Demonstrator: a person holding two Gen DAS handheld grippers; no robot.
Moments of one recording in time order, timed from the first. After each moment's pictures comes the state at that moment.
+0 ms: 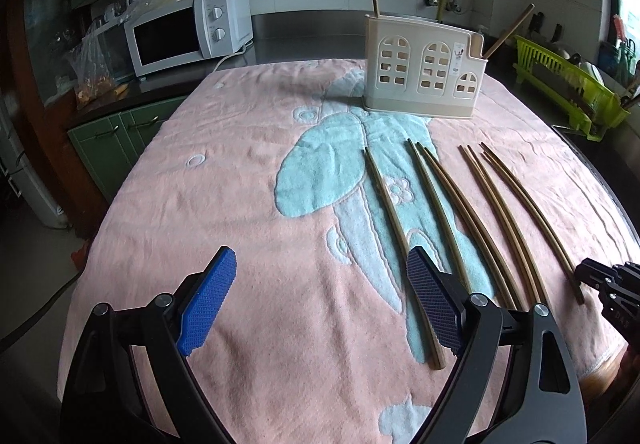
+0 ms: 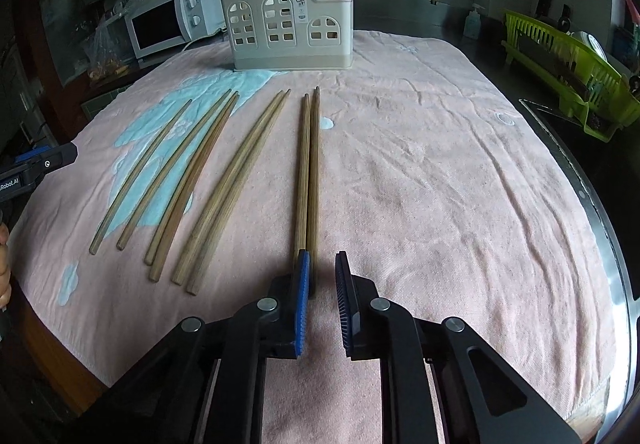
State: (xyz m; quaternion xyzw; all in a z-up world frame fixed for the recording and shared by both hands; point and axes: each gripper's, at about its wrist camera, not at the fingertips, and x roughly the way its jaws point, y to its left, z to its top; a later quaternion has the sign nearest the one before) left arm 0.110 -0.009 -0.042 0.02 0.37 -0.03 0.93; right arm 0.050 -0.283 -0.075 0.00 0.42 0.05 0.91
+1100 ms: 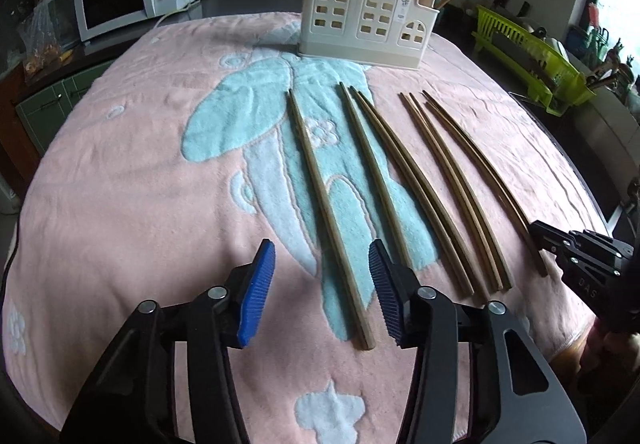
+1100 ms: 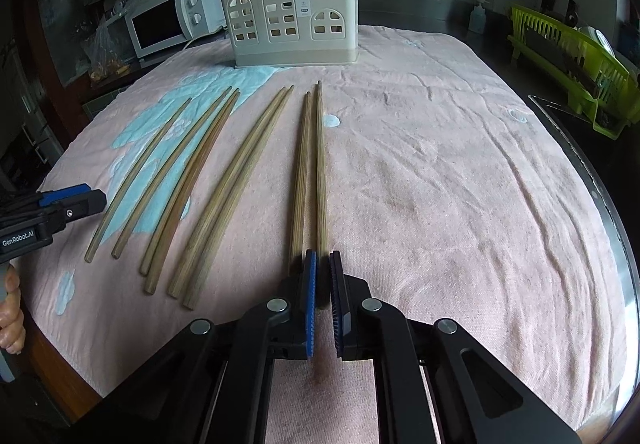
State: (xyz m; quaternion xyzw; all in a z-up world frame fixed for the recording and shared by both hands) left arm 0.114 -0.044 -0.082 -0.02 0.44 -0.12 0.89; right arm 0.061 -0.280 -0.082 0.01 0.43 0.06 0.90
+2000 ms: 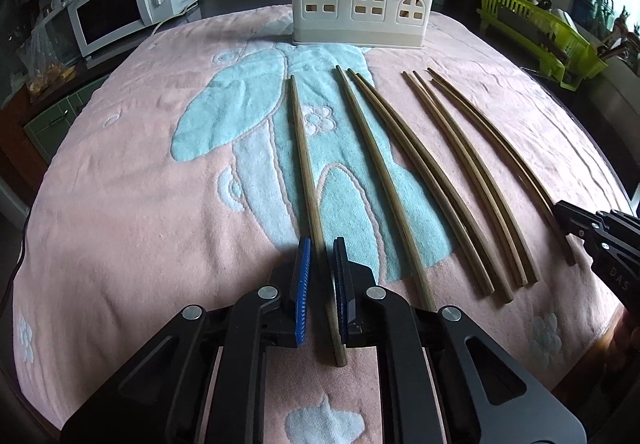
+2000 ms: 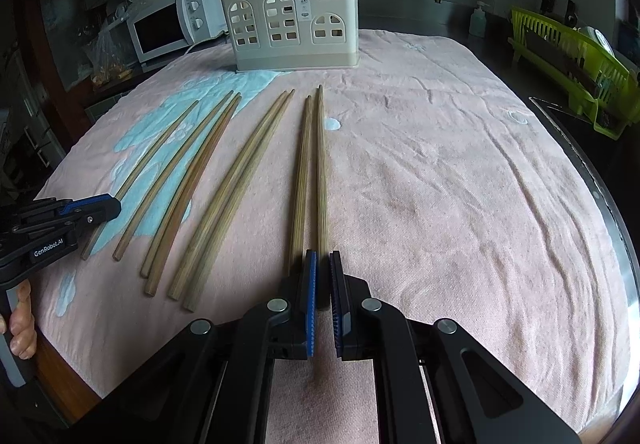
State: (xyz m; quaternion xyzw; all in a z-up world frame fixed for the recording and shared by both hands) left arm 0.118 -0.062 -0.091 0.04 0.44 -0.10 0.89; right arm 0.060 -0.281 -0.082 0.02 0.42 0.06 0.91
